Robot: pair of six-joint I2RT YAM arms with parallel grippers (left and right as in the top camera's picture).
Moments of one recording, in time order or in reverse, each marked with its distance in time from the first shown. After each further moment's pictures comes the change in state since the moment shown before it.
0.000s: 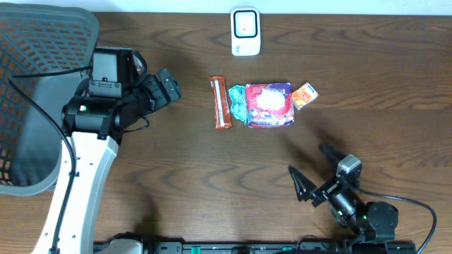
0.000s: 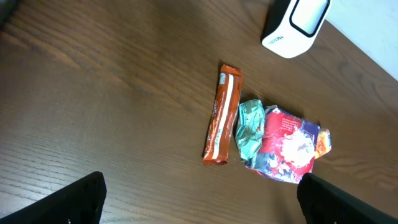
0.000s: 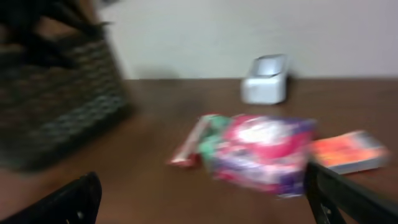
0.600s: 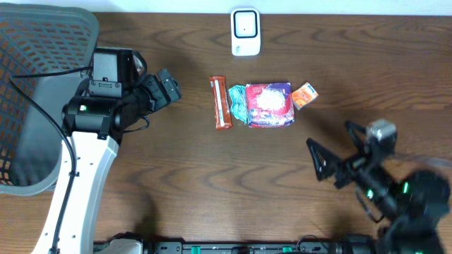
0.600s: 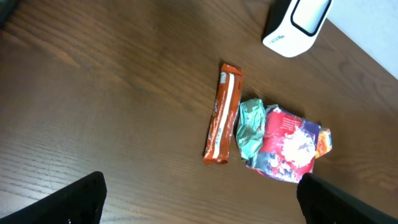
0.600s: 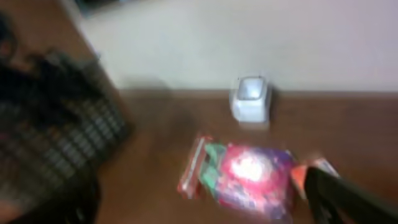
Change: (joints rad) left arm 0.000 0.000 0.000 -0.003 0.000 0.000; right arm -0.002 0.486 0.708 -0.460 0.130 -0.115
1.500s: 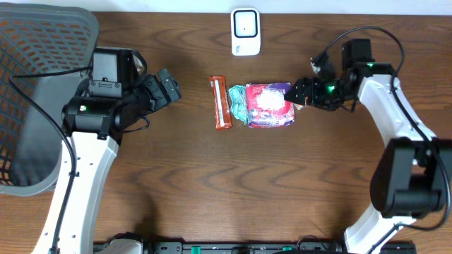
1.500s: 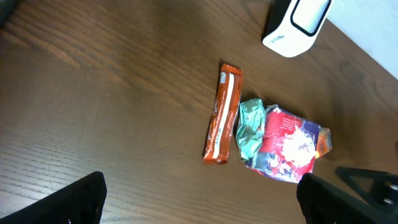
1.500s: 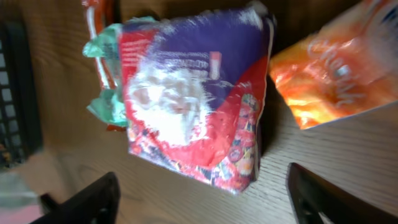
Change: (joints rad) left arm 0.000 0.000 0.000 0.000 0.000 0.000; right arm 0.000 1.403 0.695 -0.392 -0.079 -0.127
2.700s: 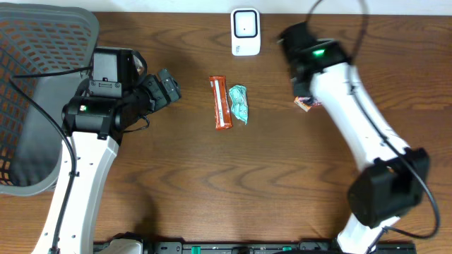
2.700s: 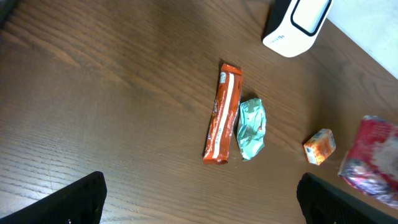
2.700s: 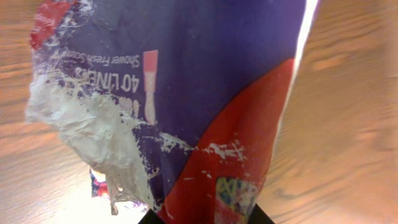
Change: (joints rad) left arm 0.000 0.000 0.000 0.000 0.000 0.000; right arm 0.369 -0.009 0.308 -0.372 1.224 0.407
